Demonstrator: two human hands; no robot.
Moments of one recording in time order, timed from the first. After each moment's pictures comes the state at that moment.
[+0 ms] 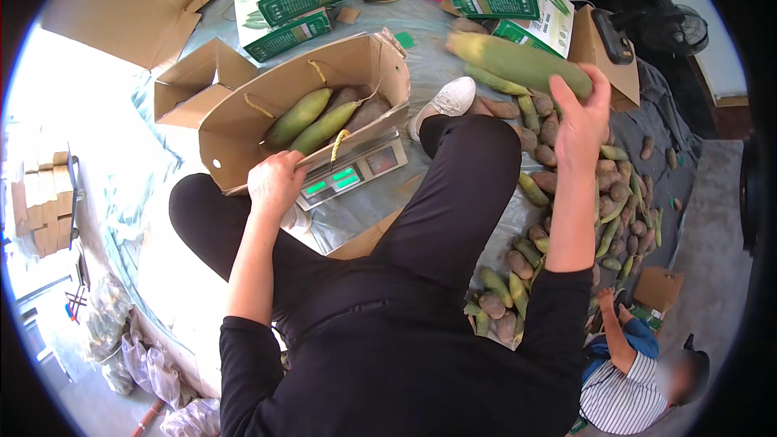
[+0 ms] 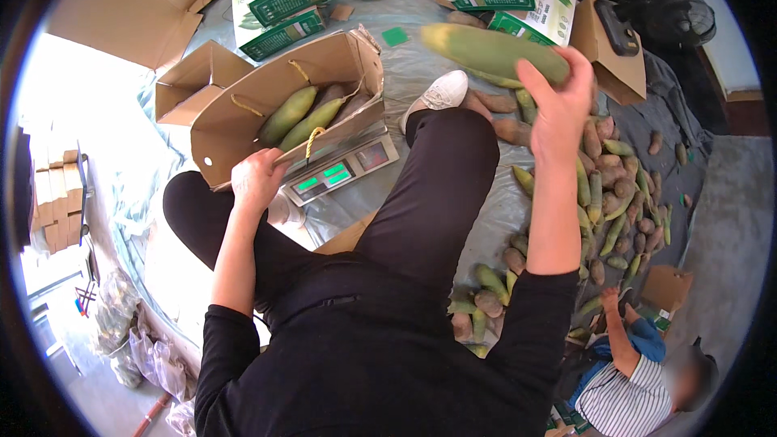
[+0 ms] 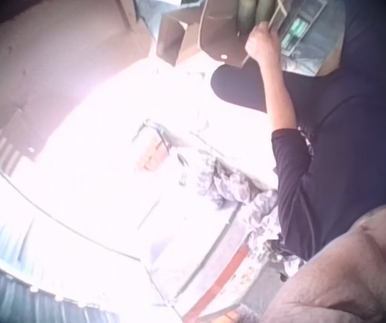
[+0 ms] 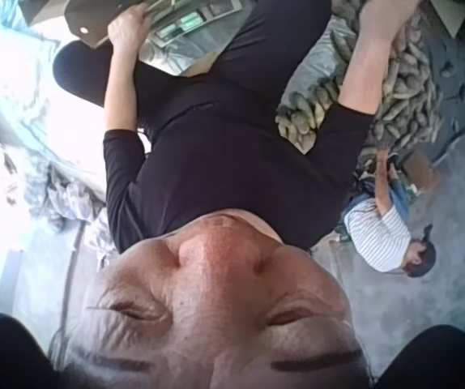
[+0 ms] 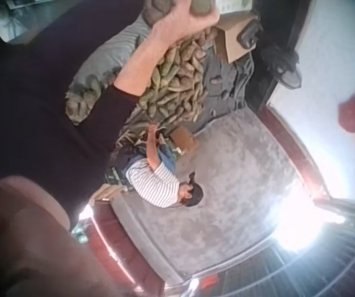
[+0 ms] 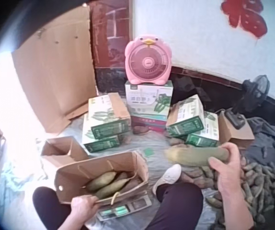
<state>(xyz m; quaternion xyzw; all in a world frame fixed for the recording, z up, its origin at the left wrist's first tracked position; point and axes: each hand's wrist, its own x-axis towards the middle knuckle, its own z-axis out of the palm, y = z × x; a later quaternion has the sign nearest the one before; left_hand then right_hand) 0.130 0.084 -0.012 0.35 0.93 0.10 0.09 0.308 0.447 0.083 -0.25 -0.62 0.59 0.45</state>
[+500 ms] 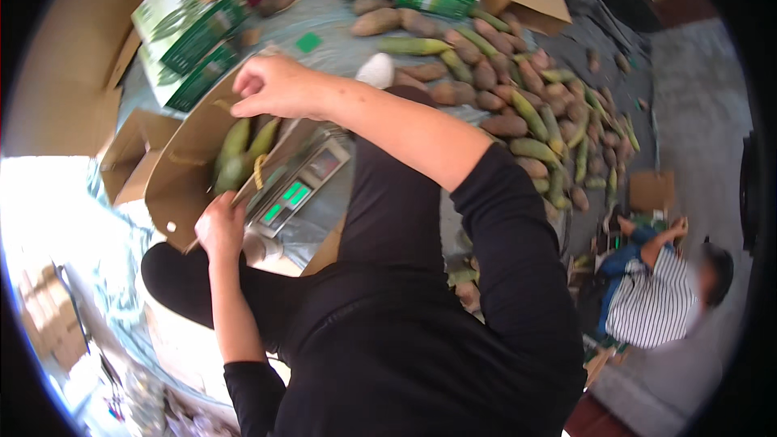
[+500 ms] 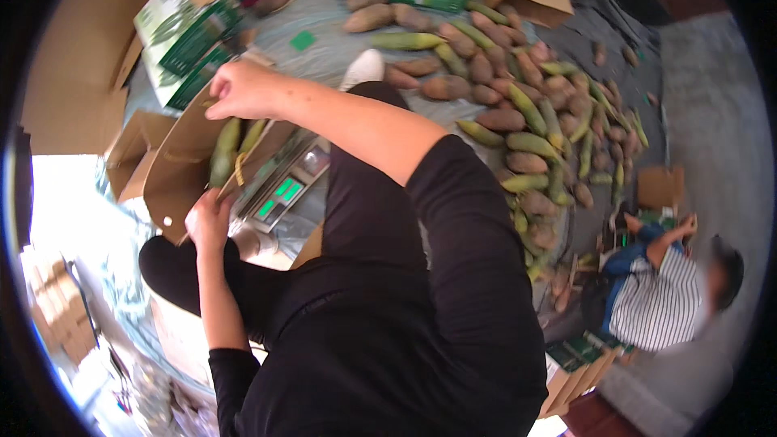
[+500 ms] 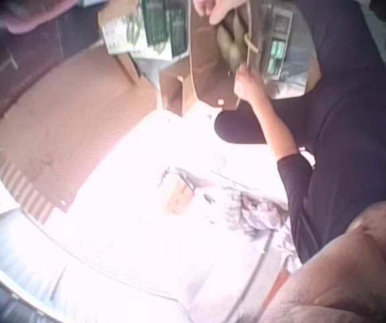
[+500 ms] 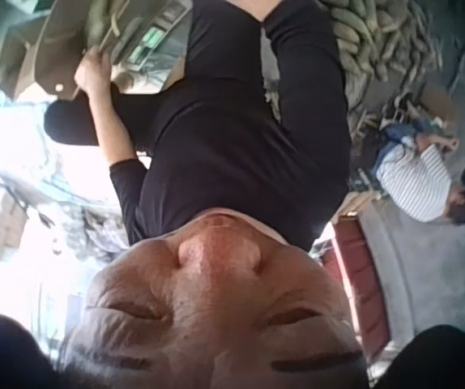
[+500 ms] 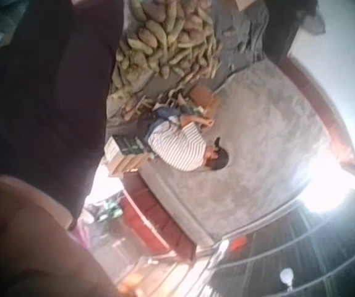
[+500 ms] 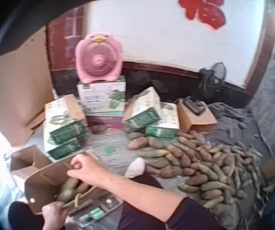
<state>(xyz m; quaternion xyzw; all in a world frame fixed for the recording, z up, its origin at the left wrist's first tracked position) 0.132 0.087 -0.015 0.35 0.93 0.08 0.09 0.166 0.354 0.047 -0.09 -0.77 0.63 0.03</state>
